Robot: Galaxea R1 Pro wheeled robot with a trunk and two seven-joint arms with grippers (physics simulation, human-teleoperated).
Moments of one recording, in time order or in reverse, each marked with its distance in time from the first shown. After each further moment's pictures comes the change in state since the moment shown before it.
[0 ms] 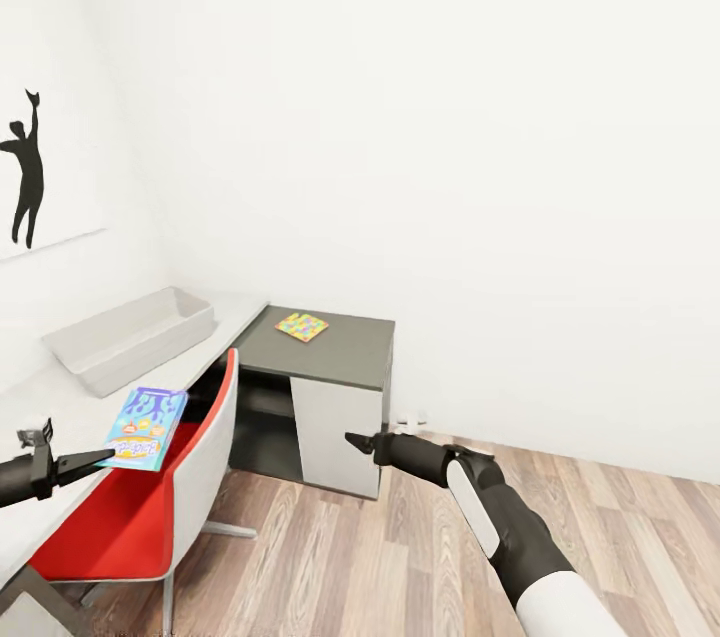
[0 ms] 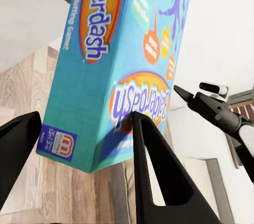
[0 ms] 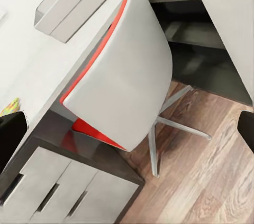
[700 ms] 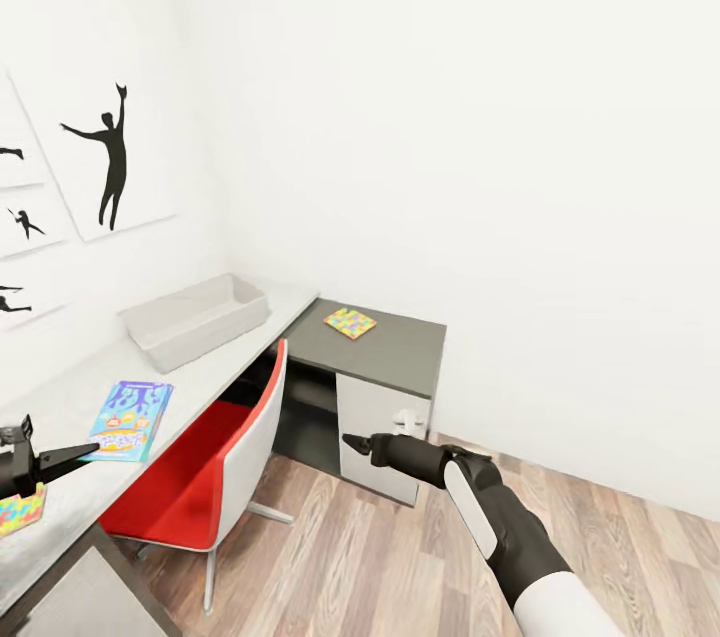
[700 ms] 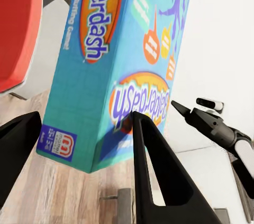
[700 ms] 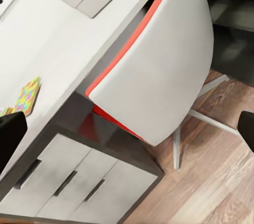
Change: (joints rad) left arm 0.003 0.019 0.064 0.005 0.001 0.017 0.000; right arm 0.002 0.006 0.006 0.000 0.002 -0.001 0.001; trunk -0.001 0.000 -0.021
